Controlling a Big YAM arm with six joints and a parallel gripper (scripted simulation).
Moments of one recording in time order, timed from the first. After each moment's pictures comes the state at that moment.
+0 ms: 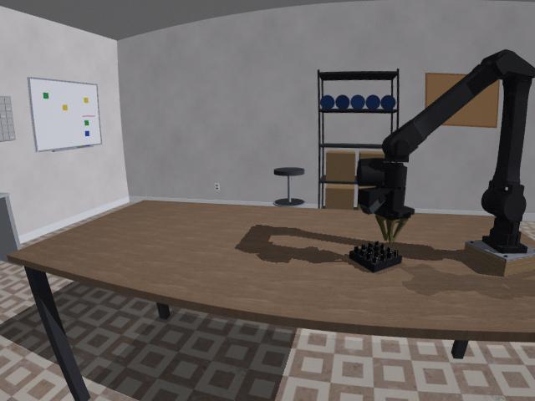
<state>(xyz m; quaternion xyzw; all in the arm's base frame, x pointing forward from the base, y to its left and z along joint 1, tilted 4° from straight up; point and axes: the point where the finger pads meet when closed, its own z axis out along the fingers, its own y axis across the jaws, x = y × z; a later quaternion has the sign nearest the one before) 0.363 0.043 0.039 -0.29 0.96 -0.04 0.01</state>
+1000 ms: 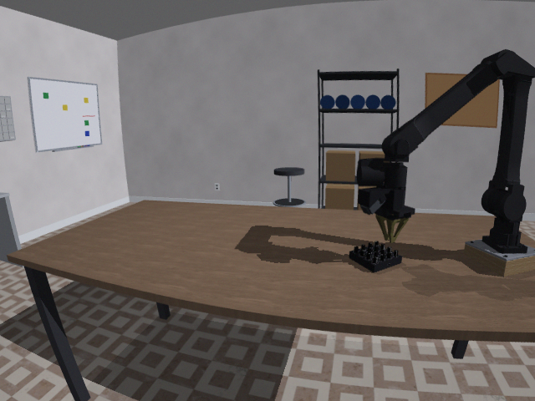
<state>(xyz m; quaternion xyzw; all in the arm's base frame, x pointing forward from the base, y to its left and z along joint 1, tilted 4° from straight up) 0.361 0.043 0.039 -0.29 0.95 -0.04 0.00</state>
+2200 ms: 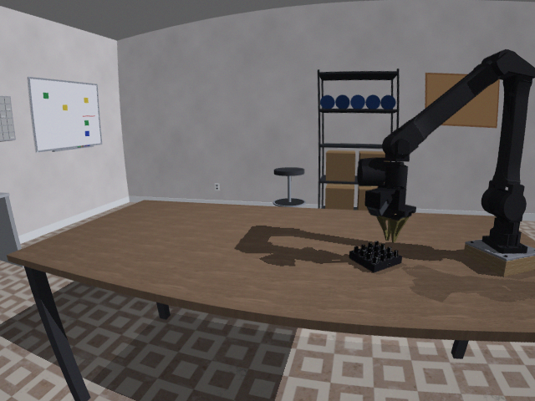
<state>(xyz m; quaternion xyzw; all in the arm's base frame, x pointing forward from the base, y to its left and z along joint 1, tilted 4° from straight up) 0.359 0.044 0.041 -0.41 0.91 -0.04 0.00</state>
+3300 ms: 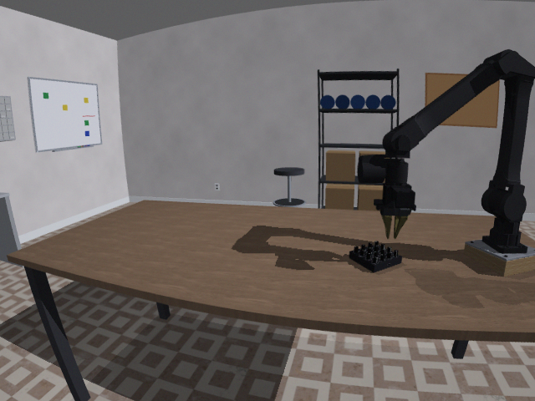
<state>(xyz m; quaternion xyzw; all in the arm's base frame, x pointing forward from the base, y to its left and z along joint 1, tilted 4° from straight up) 0.359 0.046 0.049 -0.71 0.70 -0.03 -0.02</state>
